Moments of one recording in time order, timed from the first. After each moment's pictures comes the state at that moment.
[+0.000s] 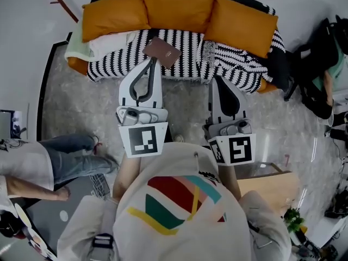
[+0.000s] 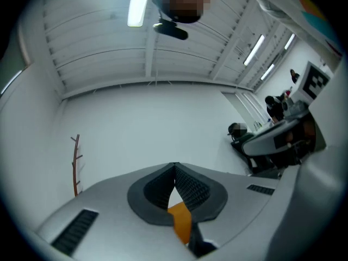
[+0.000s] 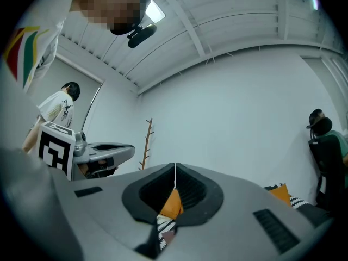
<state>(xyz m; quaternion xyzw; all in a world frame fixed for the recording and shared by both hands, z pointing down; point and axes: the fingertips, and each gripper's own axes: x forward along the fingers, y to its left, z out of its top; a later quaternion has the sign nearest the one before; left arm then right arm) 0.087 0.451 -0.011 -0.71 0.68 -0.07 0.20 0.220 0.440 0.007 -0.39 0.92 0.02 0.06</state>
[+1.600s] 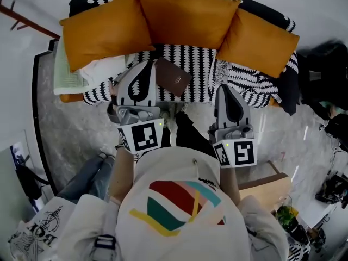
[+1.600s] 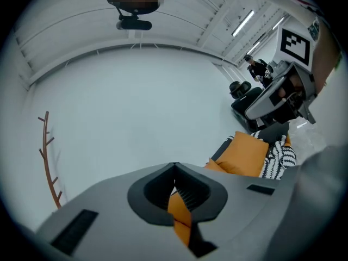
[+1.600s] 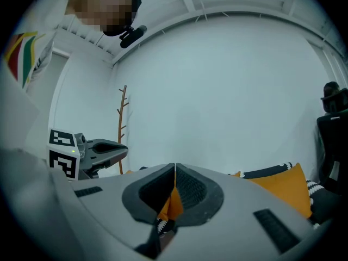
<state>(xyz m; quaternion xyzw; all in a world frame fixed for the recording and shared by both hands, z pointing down) -0.128 0.149 0.079 -0.73 0.63 -0.21 0.18 0.047 0.155 0.083 -0.45 0.89 -0.07 -0.04</state>
